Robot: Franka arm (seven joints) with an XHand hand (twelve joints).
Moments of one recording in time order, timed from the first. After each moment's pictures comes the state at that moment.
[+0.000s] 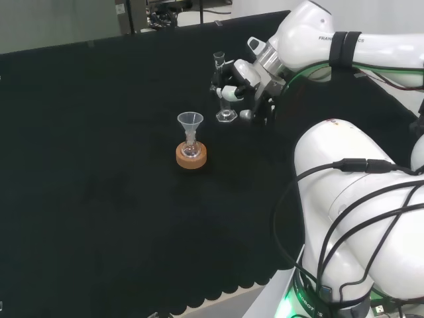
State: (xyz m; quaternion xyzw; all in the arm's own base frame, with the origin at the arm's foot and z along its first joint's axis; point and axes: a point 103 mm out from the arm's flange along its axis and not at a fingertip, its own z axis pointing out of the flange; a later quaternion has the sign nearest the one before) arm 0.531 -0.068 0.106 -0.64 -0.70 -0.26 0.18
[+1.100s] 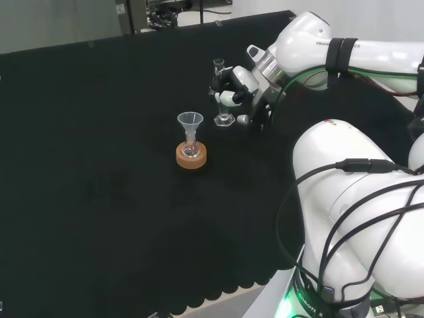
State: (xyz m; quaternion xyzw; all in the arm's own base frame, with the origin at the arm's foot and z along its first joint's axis) arm 0.533 -0.064 0.088 -0.64 -0.69 -0.27 0.21
